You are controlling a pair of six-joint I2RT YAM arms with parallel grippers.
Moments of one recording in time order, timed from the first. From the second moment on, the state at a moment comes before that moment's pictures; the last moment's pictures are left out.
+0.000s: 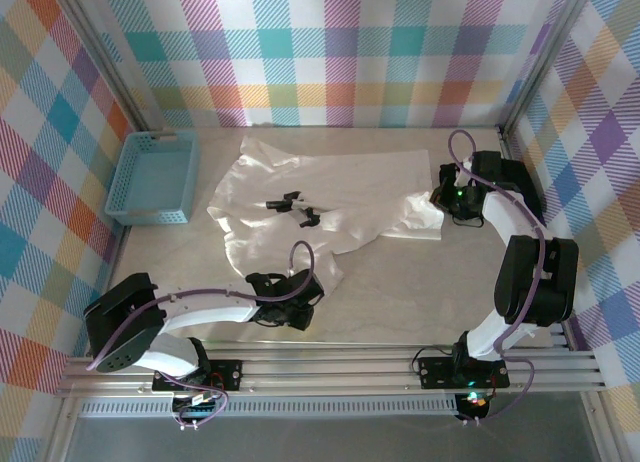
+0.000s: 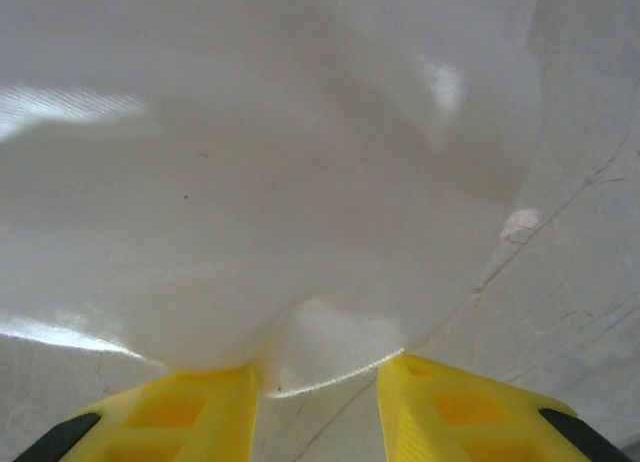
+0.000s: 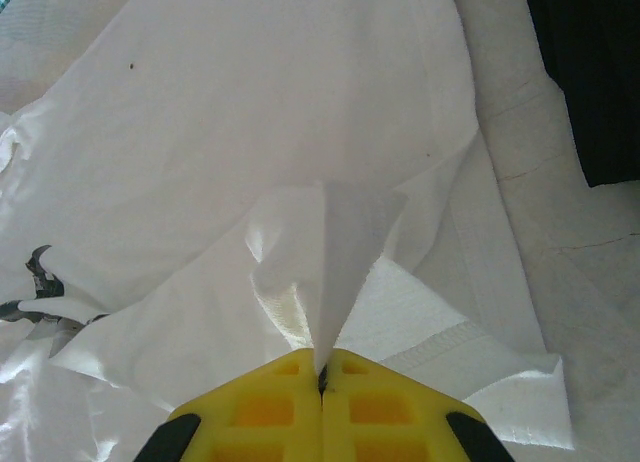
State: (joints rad) left arm -1.07 1.41 0.69 -0.55 -0.12 -0.69; right arm -0.08 1.63 1.12 -0.48 -0.43 0.39
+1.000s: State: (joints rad) left arm -1.06 1.46 0.78 -0.61 -0.22 -0.60; right arm -0.08 1.63 1.12 -0.48 -0.43 0.39
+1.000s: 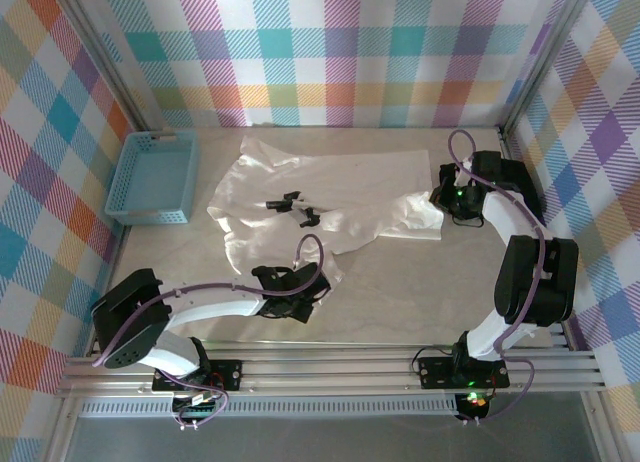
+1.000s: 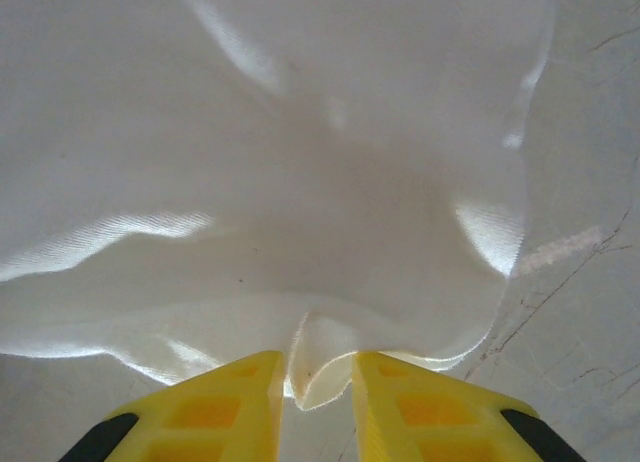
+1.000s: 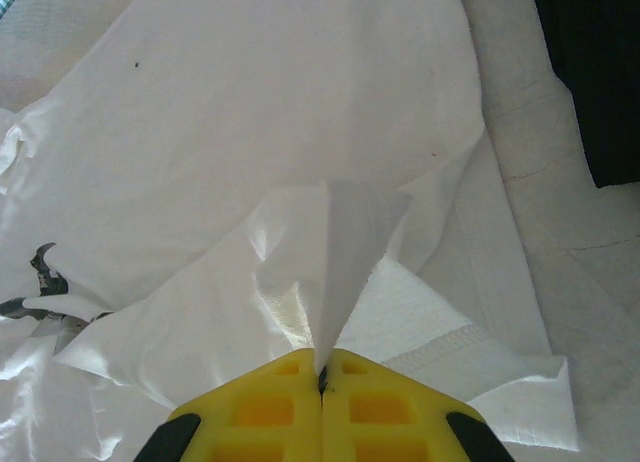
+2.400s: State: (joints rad) left arm -0.81 1.31 0.92 -0.60 0.11 -0.47; right arm -0.08 1.45 1.10 -0.46 -0.43 0.39
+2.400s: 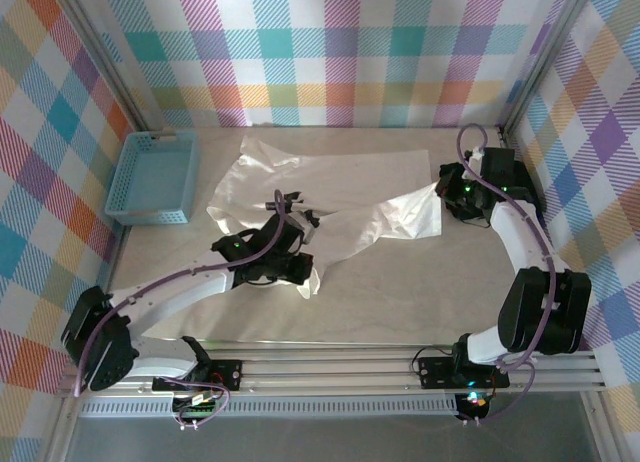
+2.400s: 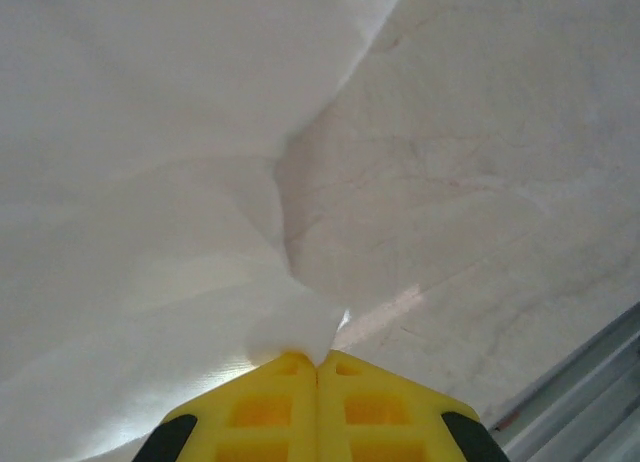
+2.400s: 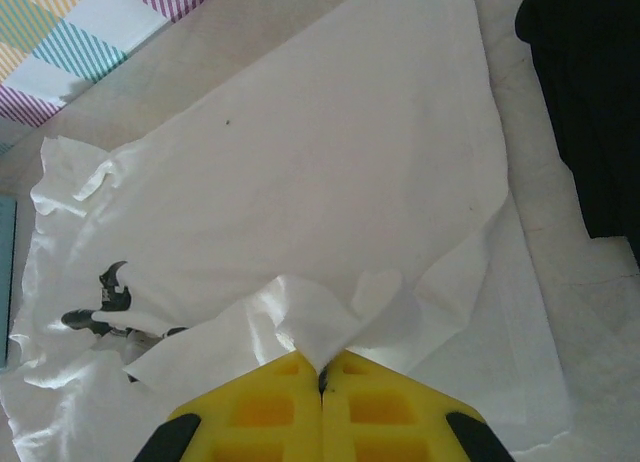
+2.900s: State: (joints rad) left arm -0.81 1.32 0.92 -0.58 0.14 -0.39; right arm -0.08 1.49 1.10 -0.46 -0.43 0.39
